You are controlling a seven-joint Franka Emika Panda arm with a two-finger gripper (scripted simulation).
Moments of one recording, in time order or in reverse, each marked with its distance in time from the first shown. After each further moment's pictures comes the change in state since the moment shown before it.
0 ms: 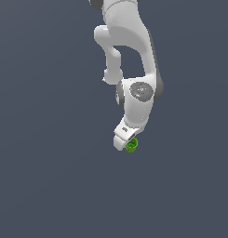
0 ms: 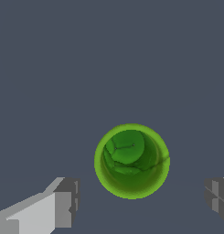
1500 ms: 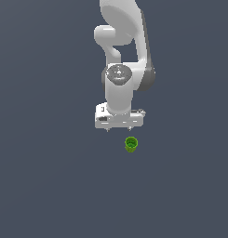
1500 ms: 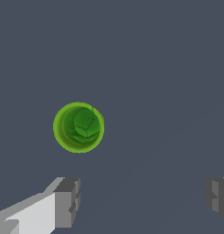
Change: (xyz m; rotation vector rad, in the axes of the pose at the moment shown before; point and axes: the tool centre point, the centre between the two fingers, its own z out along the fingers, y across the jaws) arm -0.058 0.022 -0.046 0.045 -0.018 0.771
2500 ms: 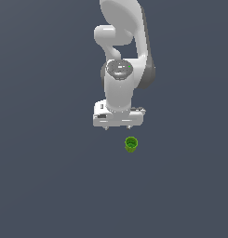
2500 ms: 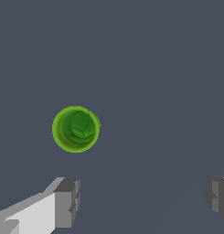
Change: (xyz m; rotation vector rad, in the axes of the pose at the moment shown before) arm 0.002 0.005 -0.014 -0.024 0.012 0.001
